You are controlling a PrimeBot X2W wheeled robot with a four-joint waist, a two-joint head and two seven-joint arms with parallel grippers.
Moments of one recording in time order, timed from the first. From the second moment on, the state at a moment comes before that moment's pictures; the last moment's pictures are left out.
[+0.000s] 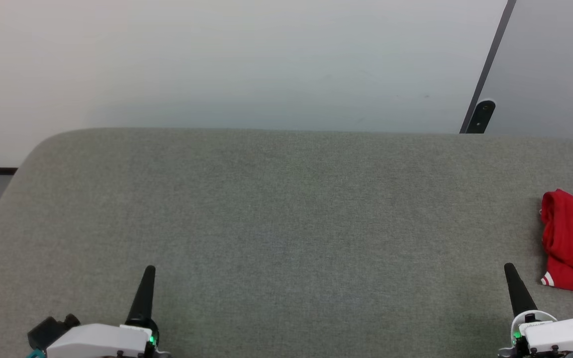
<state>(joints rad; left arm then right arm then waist) -0.06 0.05 0.09 0.25 -1.26 -0.13 0.03 -0.06 -0.05 -0.10 0.27 1.26 0.13 0.03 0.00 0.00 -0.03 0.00</state>
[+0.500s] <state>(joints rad) -0.08 0.05 0.10 0.25 -1.39 -0.13 0.06 -0.07 -0.05 -0.11 0.26 1.38 0.13 0.06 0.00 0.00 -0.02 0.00</state>
